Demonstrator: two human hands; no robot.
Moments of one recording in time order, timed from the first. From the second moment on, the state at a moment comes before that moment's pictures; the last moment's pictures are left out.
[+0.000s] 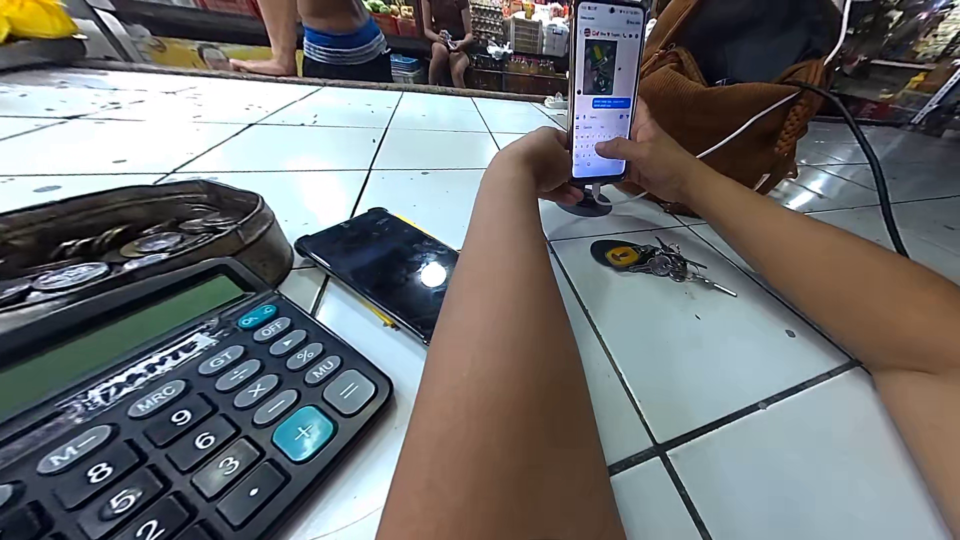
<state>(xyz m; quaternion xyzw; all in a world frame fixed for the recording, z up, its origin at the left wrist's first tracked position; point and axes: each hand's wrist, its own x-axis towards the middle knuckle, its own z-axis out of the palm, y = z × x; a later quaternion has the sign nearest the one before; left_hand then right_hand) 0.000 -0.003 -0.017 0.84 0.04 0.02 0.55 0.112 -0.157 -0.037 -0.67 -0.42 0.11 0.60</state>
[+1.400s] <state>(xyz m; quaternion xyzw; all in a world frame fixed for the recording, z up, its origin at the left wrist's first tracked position) 0.001 -0.001 -0.016 0.81 0.11 0.10 0.56 0.109 -0.164 -0.029 -0.68 -0.39 0.19 0.59</state>
